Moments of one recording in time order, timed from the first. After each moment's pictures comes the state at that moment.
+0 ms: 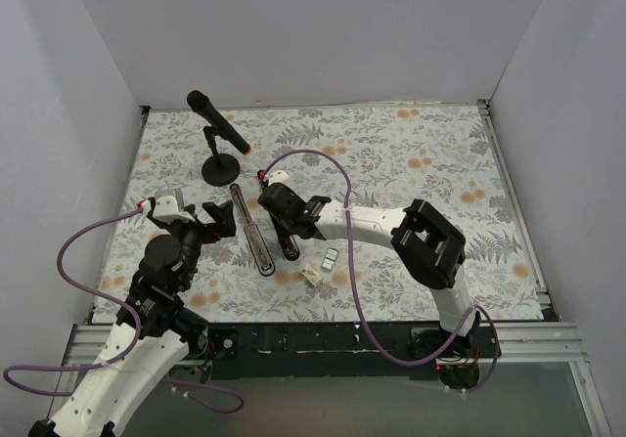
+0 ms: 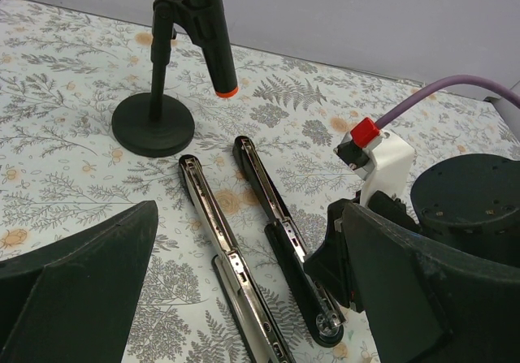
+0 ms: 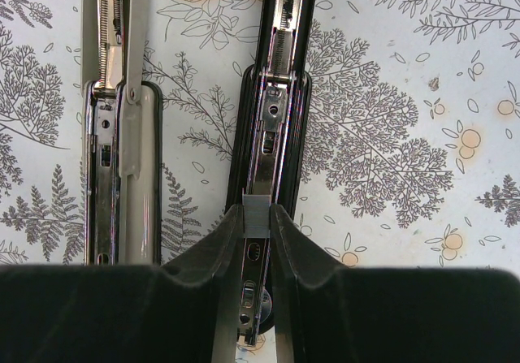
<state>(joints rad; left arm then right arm) -0.50 0.35 0.52 -0.20 -0.42 -0.32 1.08 2.02 1.47 -0.33 0.32 0.45</state>
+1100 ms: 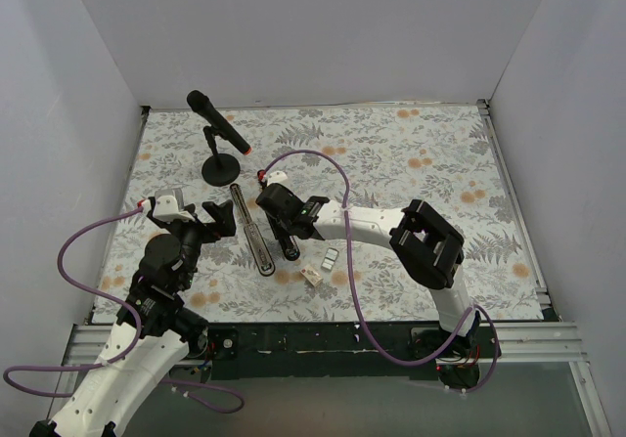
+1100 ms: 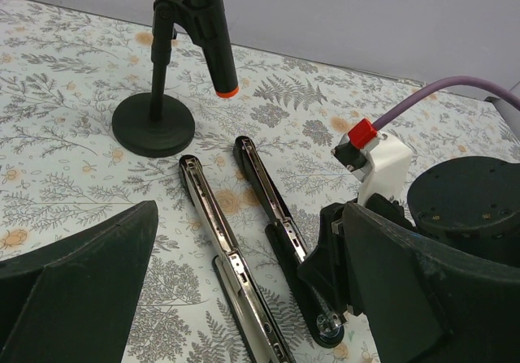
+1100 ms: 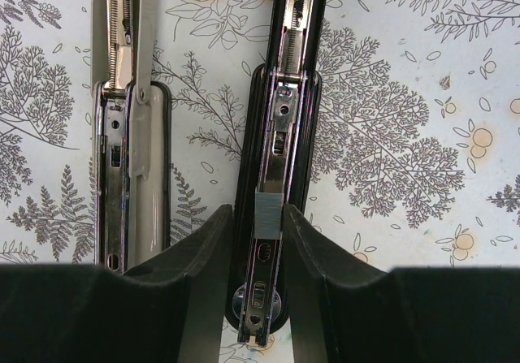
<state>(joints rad) -0.49 0.36 0.52 -0.20 -0.41 -0.32 1.08 2.03 1.48 -0.34 0.31 0.46</state>
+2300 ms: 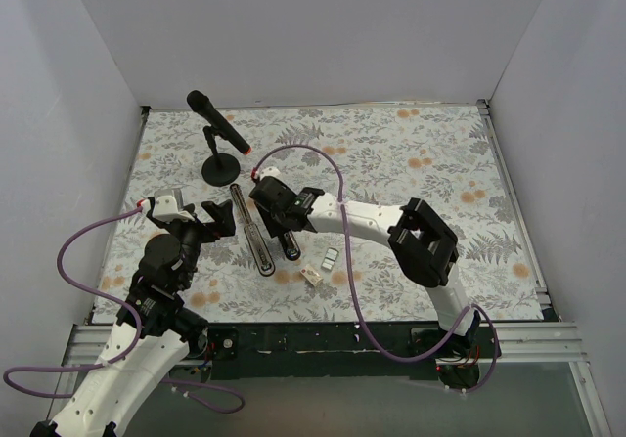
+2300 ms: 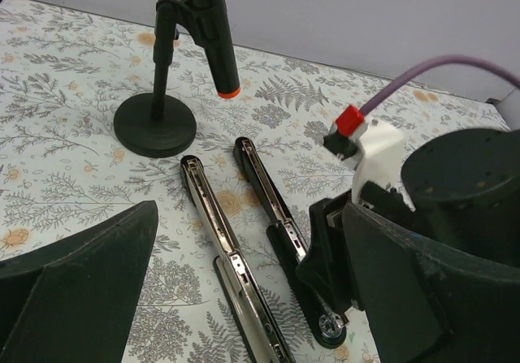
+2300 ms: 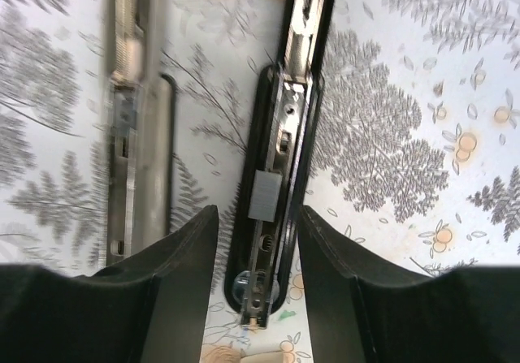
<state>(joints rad) -0.48 0.36 0.52 -0.20 -0.40 -0.32 1.08 2.07 1.58 -0.47 0.29 0.42</state>
